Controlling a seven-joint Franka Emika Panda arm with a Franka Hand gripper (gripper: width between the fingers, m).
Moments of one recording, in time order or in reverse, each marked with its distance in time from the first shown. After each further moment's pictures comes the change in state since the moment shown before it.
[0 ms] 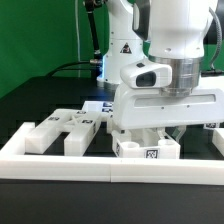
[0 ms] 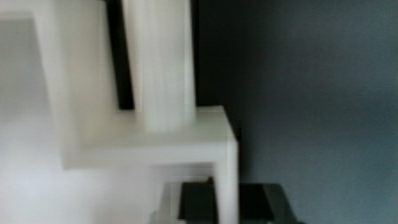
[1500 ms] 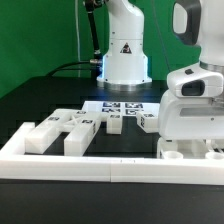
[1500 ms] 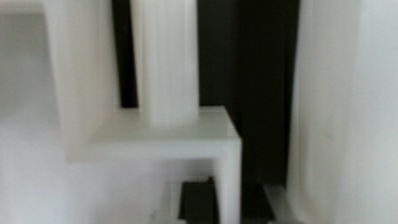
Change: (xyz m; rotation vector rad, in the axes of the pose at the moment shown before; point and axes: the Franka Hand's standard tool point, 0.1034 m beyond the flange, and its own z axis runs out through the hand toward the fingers) arm 0.063 -0.060 -0.002 0.028 -0.029 0.159
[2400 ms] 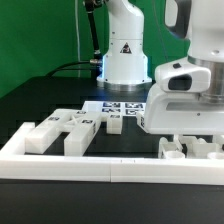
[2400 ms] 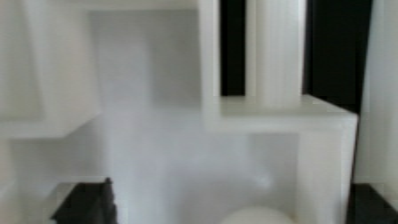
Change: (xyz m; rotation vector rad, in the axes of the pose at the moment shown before) arm 0.000 0.028 -0.014 -0.032 -0.011 0.002
